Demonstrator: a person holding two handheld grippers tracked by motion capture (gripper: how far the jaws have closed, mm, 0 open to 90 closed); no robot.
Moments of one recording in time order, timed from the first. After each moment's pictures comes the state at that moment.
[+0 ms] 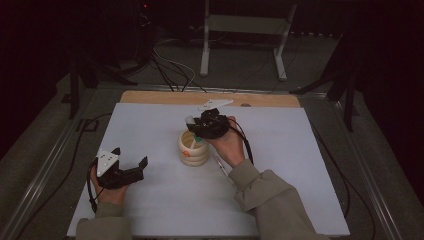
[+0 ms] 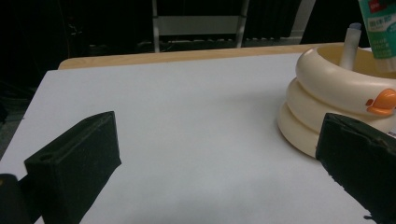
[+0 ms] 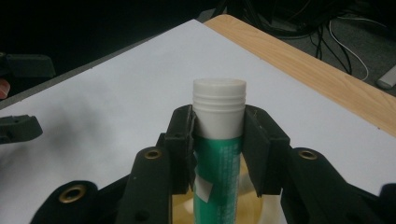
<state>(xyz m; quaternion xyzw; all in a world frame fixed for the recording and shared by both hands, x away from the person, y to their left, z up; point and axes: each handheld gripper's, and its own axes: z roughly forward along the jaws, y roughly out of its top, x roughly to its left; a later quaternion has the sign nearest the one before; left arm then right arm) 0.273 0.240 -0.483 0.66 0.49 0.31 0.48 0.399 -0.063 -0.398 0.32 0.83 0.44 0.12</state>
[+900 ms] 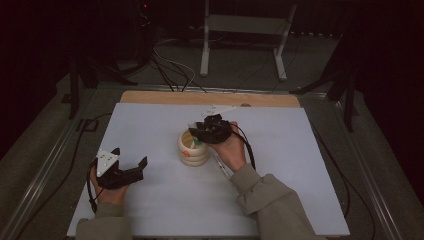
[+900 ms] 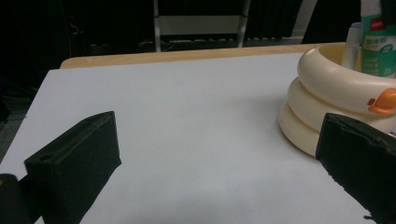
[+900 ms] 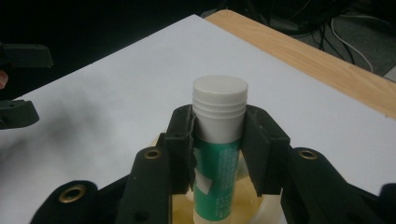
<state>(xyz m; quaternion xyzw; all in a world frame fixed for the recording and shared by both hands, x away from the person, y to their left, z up) 0.273 0.240 -0.483 0.66 0.50 0.31 0.47 0.394 -0.070 -0.412 0.32 0.83 0.45 0.12</state>
